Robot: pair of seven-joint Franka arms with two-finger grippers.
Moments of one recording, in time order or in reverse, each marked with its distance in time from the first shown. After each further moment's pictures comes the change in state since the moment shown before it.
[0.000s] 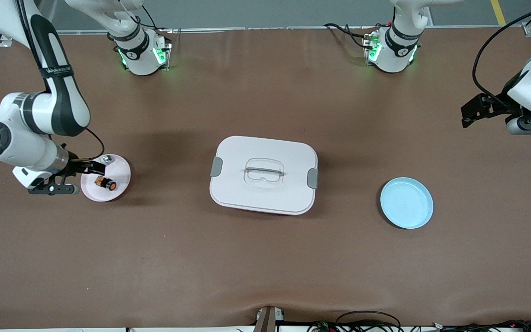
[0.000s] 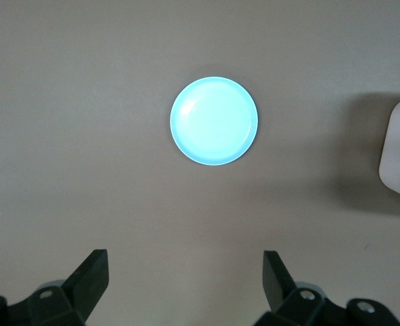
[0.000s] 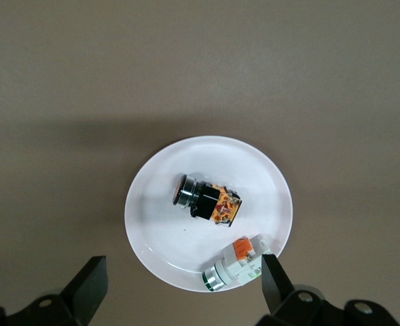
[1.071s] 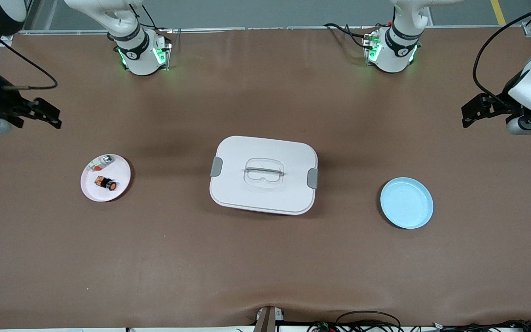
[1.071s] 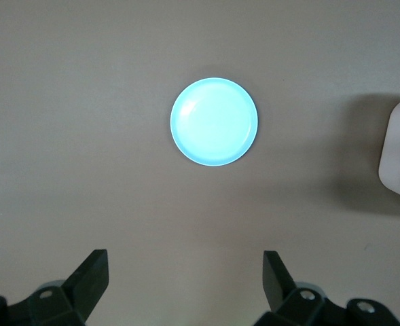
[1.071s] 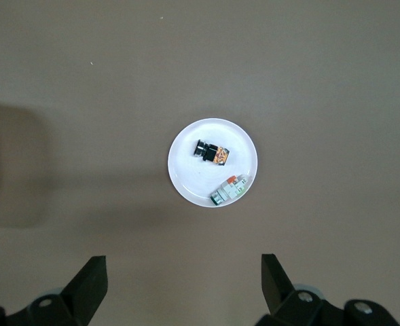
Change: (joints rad) left arm 0.000 0.000 0.000 0.003 0.000 0.000 0.000; right arm 0.046 -0.383 0.000 0.191 0.000 -0.481 0.060
